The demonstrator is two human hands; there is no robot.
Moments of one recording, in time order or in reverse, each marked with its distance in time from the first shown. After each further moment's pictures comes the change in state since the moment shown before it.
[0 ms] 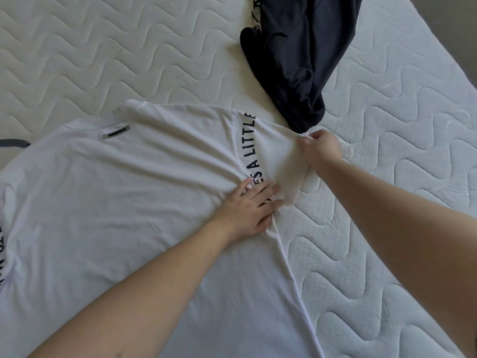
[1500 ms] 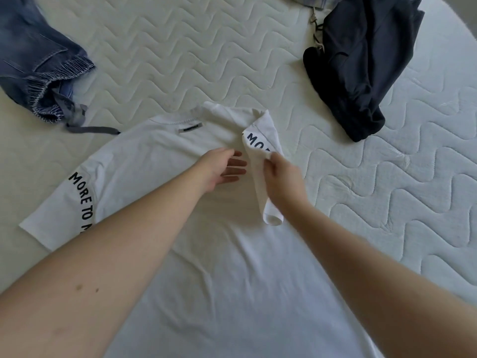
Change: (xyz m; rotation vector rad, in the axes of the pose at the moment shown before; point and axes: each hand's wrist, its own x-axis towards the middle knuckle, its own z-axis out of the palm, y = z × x) left_hand -0.073 -0.129 -0.105 -1.497 0.117 -1.332; right_hand -0.197 -0.077 0.111 -0.015 -0.129 -0.512
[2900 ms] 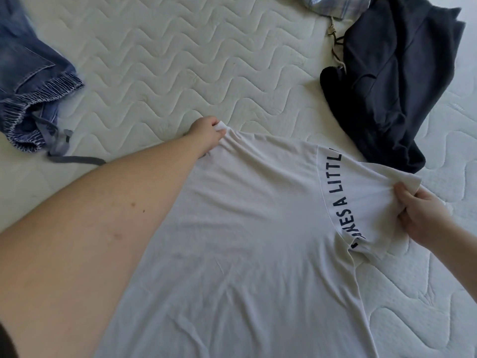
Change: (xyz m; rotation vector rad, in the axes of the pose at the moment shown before) left_hand 0.176 0.098 -0.056 0.760 0.346 0.293; right_hand 0.119 0.174 -0.127 0.808 0.154 0.598
